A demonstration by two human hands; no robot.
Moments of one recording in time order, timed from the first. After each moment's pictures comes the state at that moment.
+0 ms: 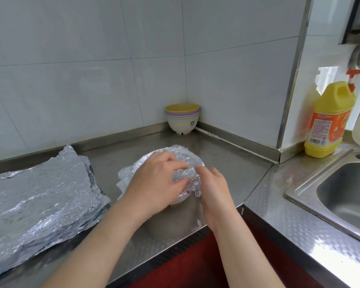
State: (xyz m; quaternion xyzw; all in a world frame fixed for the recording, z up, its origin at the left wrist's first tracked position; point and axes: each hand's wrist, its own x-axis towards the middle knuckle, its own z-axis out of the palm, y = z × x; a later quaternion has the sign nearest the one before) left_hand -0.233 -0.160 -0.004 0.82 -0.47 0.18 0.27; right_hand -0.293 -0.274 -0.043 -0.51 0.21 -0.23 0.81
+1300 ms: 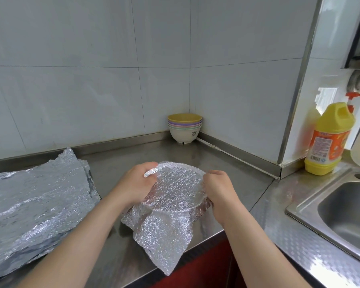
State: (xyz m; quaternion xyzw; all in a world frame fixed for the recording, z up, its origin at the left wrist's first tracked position) left_hand -0.171 -0.140 -0.013 0.88 -0.30 -0.02 0.36; right_hand -0.281 -0.292 -0.016 -0.68 0.33 -0.20 0.63
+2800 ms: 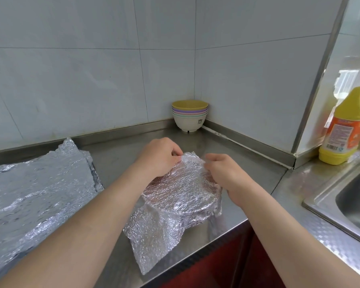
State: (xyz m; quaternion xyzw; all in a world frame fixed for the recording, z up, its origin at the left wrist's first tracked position) left_hand -0.143 -0.181 0.012 0.89 -0.39 0.06 0.23; right_hand -0.270 -0.299 -0.002 -0.77 0.26 -0.15 0.57
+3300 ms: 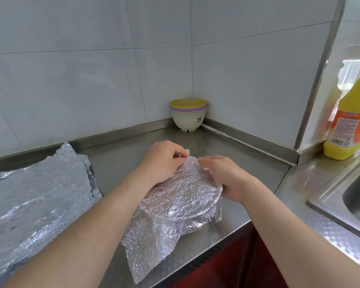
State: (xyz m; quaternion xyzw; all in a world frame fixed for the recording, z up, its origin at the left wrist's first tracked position) left_hand -0.144 -0.194 0.003 0.87 -0.42 0.08 0.25; right_hand -0.253 -0.318 -0.014 -0.65 0.22 -0.06 0.72
